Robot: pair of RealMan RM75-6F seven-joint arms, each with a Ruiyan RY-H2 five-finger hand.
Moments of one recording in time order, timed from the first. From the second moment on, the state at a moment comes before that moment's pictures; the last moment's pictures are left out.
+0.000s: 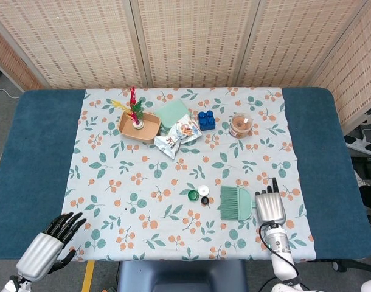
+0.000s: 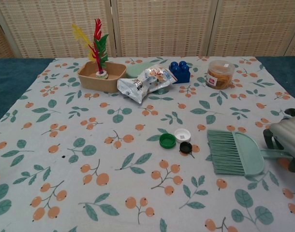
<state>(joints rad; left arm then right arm) -0.11 -1.15 0.19 -1.57 1.88 1.49 0.08 0.35 -1.71 0.07 -1.48 -1.02 1.31 -1.05</state>
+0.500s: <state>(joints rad) -0.10 -1.15 0.19 -1.57 1.88 1.50 0.07 0.36 -1.66 0.03 -1.47 -1.12 1.33 -1.04</state>
